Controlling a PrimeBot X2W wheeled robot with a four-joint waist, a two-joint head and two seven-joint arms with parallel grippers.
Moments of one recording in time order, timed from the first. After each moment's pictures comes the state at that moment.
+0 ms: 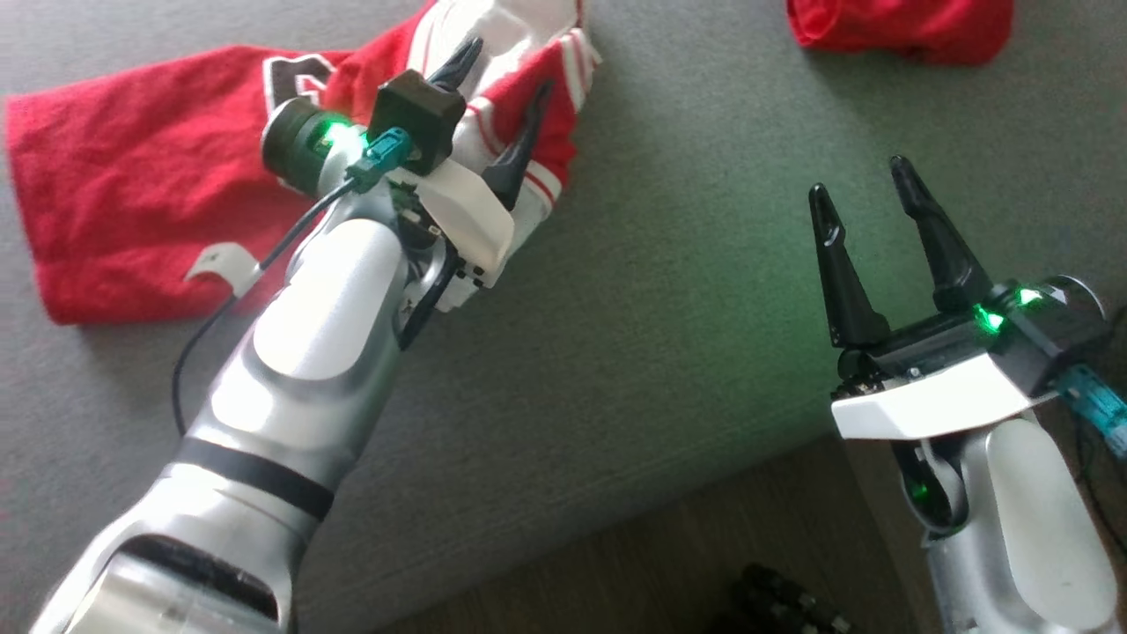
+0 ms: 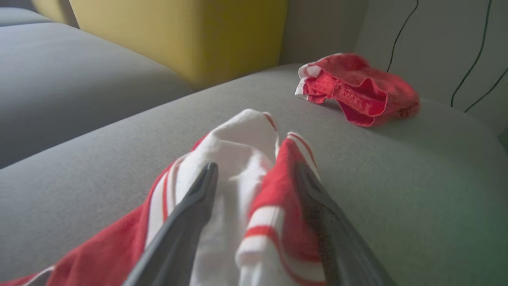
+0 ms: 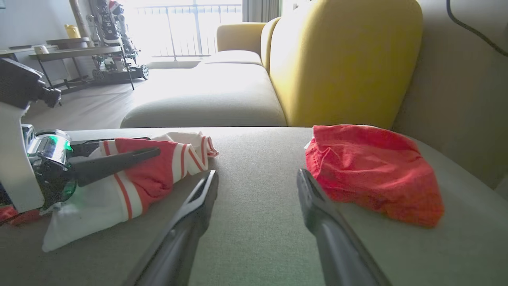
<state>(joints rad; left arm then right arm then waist) -0.88 0.05 -0.62 0.77 -0.23 -0.09 -0.22 -0.26 -0.06 0.05 0.03 0.13 0.13 -0.25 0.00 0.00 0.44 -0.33</state>
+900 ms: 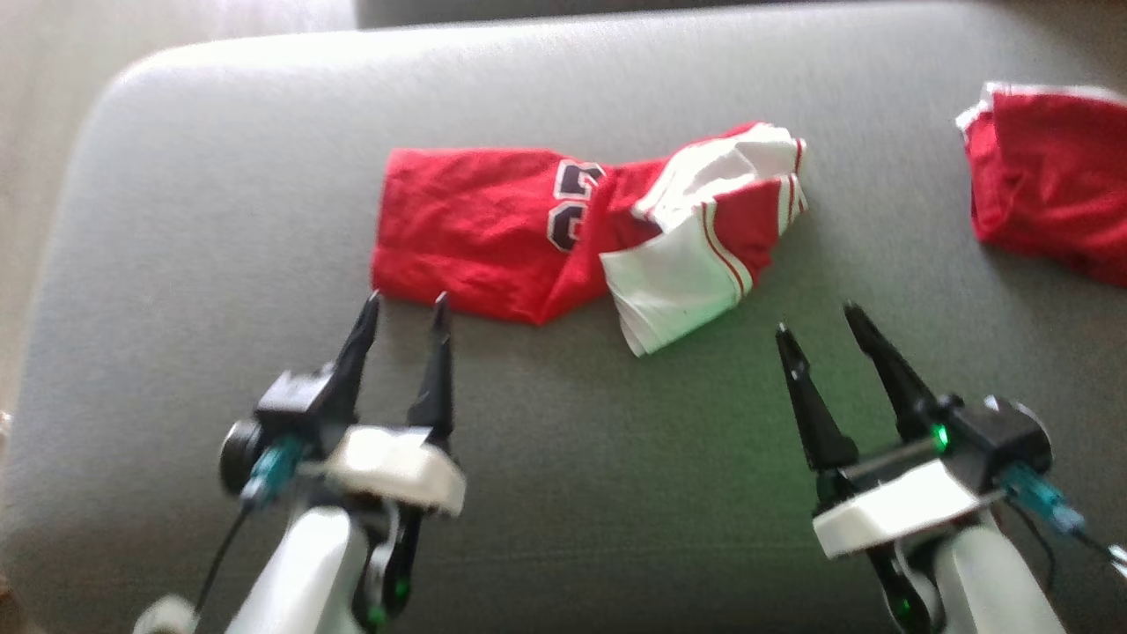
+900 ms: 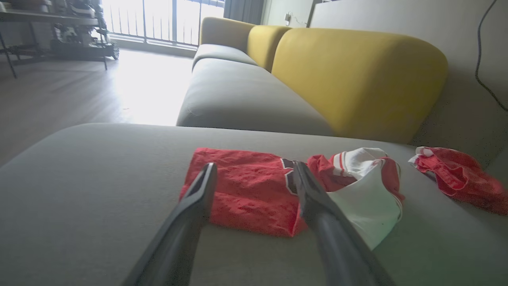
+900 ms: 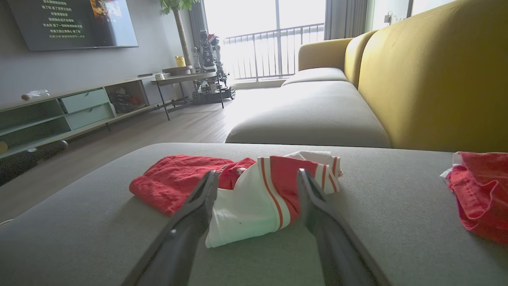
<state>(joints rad) -0.23 0.09 -0.43 0.22 -0.35 0.13 -0.25 -0.09 -0.05 0.09 0.10 0.14 0.13 -0.25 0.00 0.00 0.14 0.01</state>
